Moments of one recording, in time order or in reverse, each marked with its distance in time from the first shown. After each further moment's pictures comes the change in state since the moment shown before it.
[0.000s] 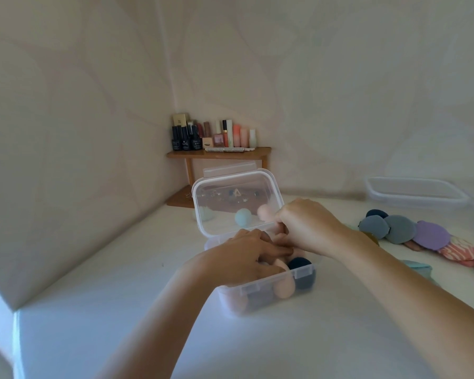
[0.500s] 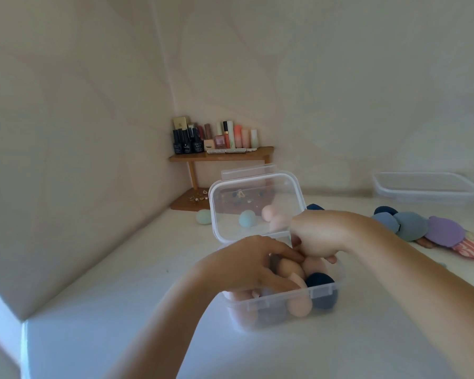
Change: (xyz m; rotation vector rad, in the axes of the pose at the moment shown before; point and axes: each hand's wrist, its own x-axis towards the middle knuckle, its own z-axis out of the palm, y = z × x) left_hand -0.004 0.008 -0.005 -0.282 -0.048 -0.046; right_hand 0.002 0.009 -0.002 0.004 -0.354 0.118
